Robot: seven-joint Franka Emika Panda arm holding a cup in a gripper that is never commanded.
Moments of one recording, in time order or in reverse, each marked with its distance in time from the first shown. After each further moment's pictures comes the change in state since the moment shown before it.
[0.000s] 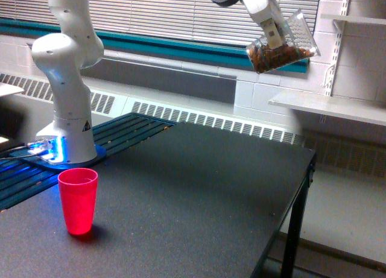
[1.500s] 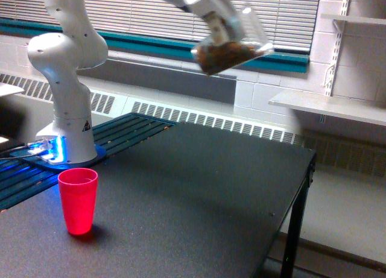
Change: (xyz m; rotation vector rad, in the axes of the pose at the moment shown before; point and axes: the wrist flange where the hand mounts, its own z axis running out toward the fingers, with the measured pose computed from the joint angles) arm 0.012 0.138 -0.017 -0.065 0.111 0.015
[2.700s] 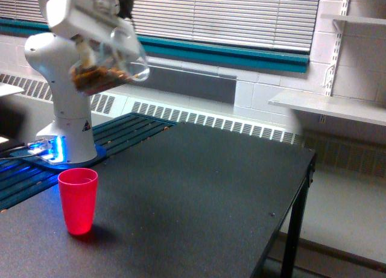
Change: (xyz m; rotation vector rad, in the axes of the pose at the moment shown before) arm -0.087 0.190 -0.030 -0.083 -0.048 0.022
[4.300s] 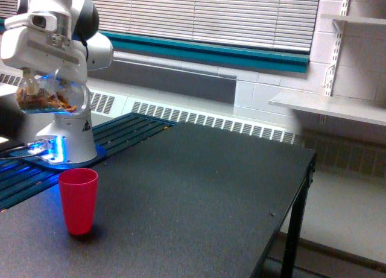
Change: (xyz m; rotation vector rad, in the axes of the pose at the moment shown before) arm -0.110 0.083 -0.007 -0.165 -0.140 -0.090
